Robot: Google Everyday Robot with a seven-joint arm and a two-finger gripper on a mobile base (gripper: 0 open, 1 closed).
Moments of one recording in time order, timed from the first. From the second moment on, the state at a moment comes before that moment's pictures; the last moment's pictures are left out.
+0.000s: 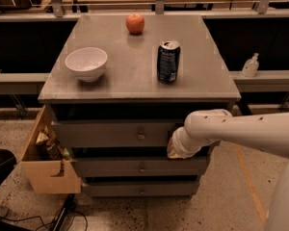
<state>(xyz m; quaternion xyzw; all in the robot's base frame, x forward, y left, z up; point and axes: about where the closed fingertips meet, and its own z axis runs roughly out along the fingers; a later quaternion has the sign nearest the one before) 0.566 -0.111 0.564 -0.76 0.61 -0.03 0.20</state>
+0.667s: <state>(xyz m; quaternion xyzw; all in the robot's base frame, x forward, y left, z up) 0.504 -0.145 0.616 -0.74 0.64 -0.02 0.20</state>
